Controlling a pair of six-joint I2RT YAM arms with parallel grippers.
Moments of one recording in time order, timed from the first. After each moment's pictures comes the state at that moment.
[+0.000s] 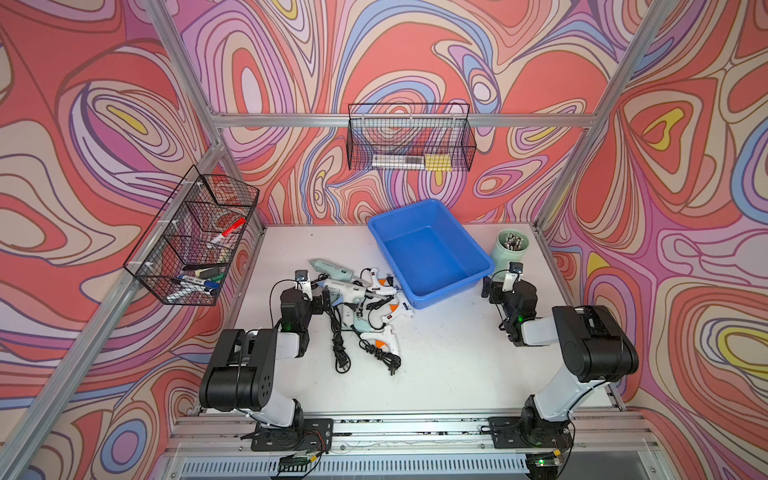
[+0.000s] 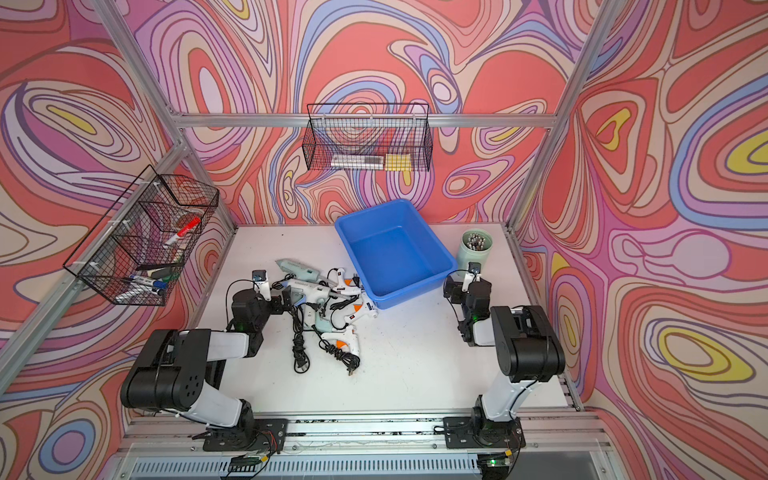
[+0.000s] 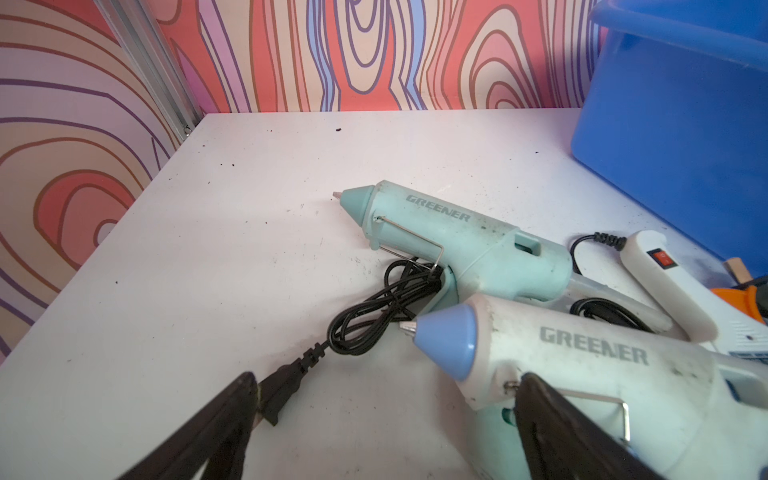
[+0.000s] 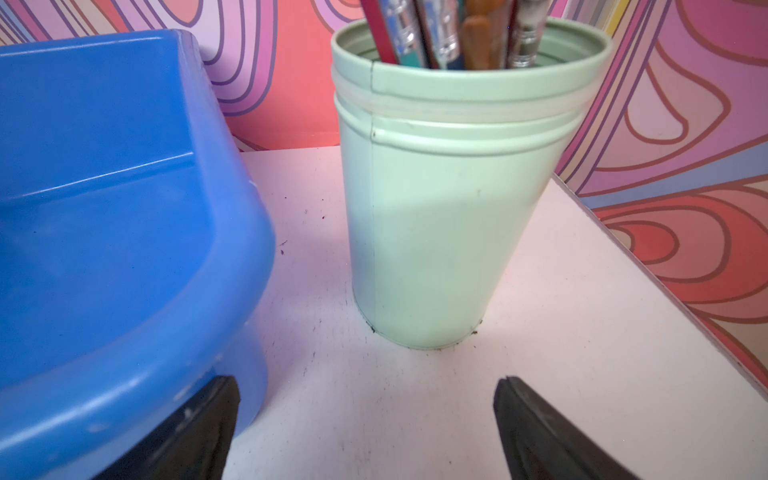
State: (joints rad) left arm 0.01 1.54 0.39 0.79 0.00 0.01; right arm -0.01 1.72 0.48 0.93 0.07 0.02
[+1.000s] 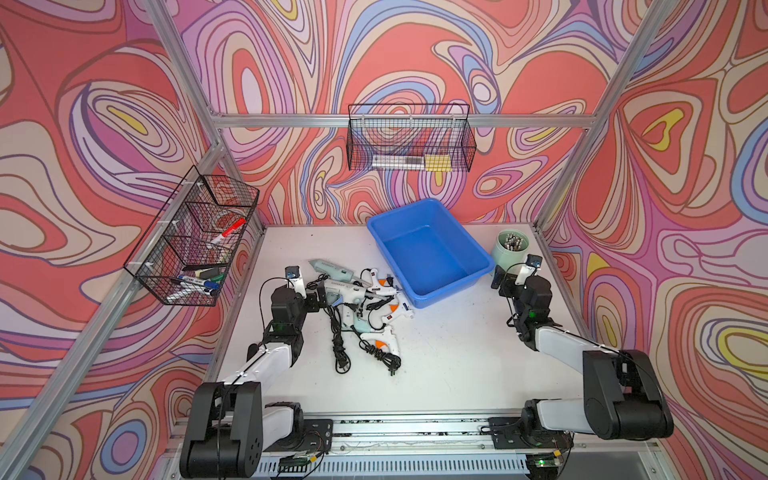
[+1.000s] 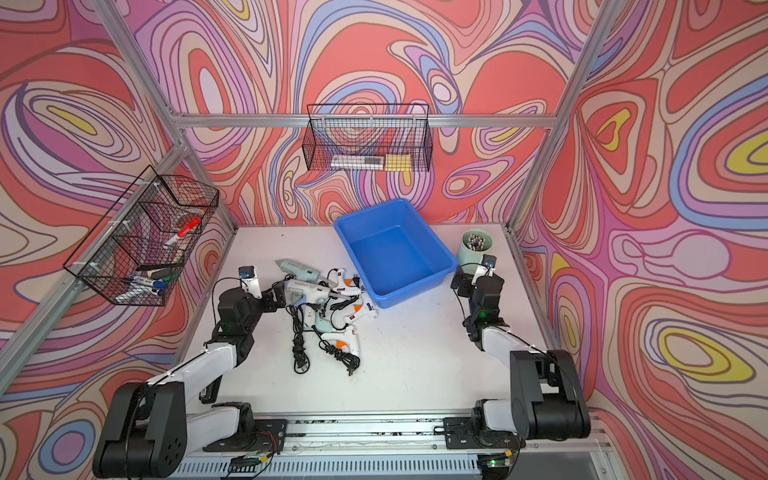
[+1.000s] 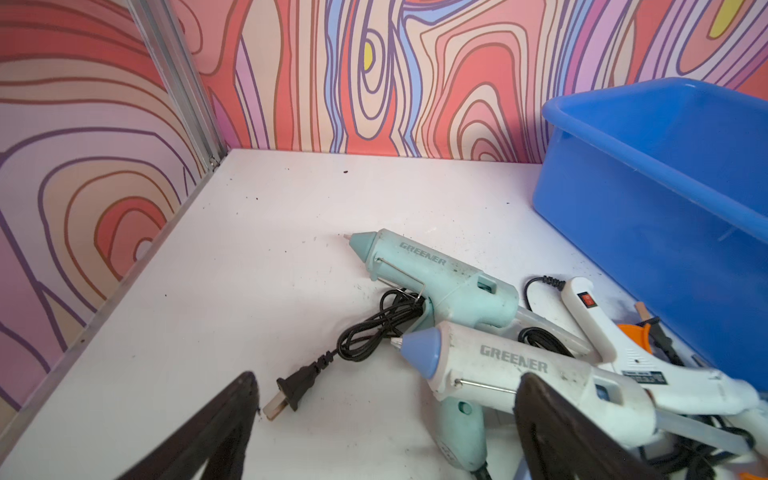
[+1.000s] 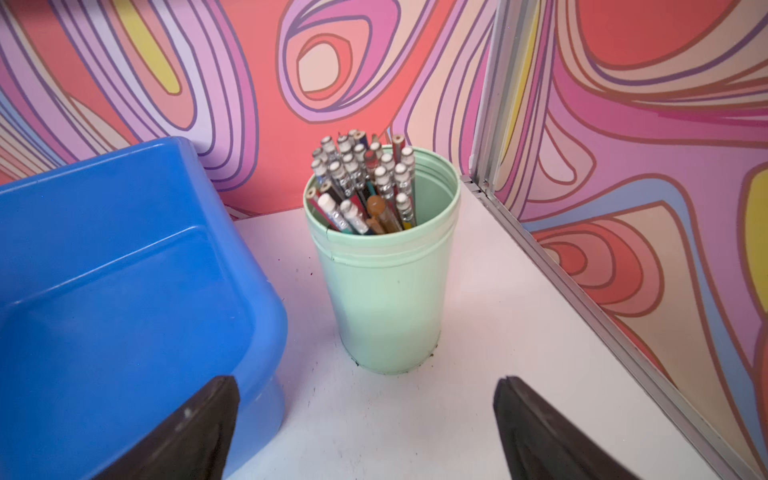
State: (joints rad) left arm 0.01 1.18 0.44 0.42 0.01 -0.09; right arm -0.01 1.33 0.53 0.53 0.18 0.14
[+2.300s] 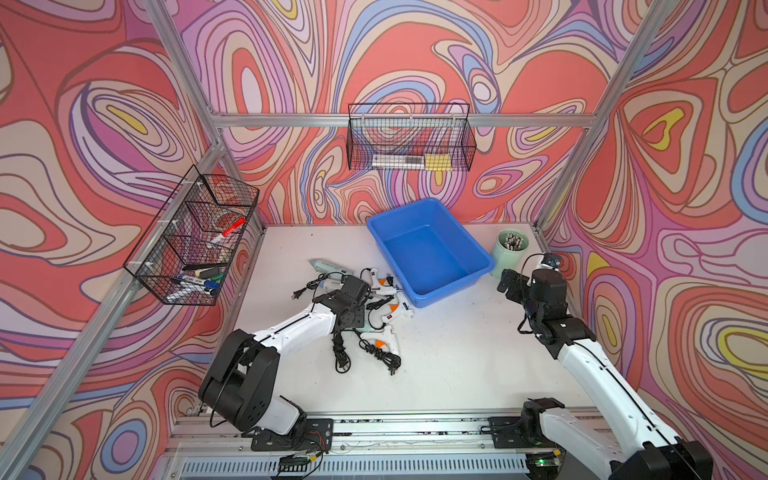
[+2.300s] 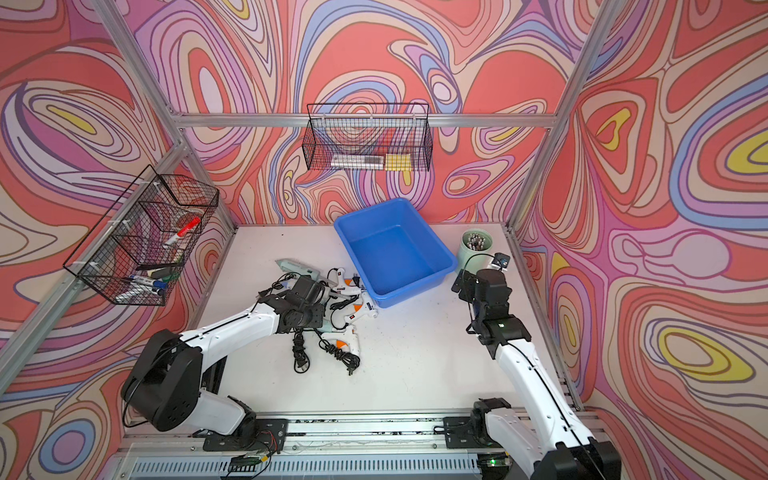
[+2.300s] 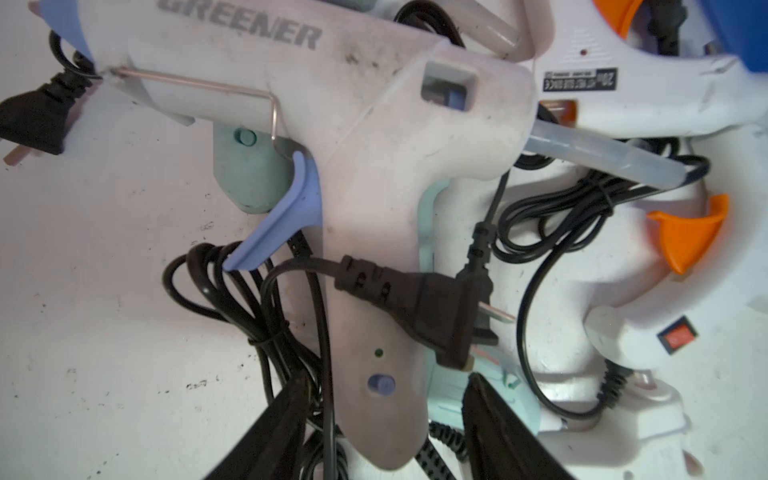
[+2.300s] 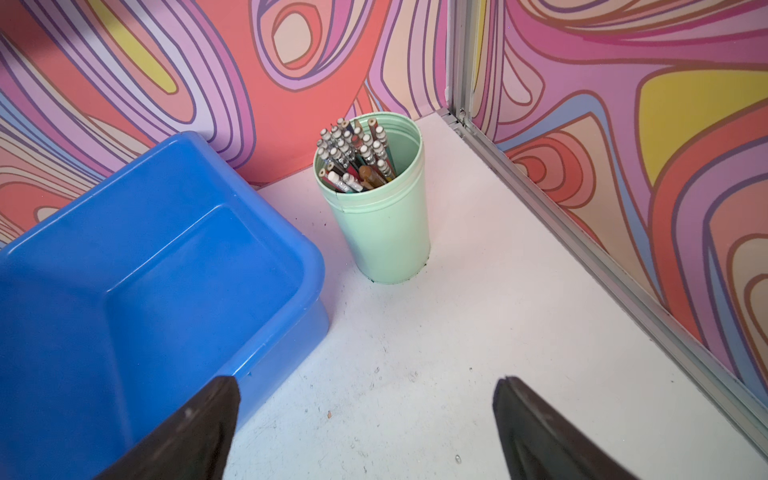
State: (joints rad) left arm -0.50 1.51 0.87 -0.52 -0.27 -0.47; right arm 0.10 0.96 0.72 -0.25 0.29 0.38
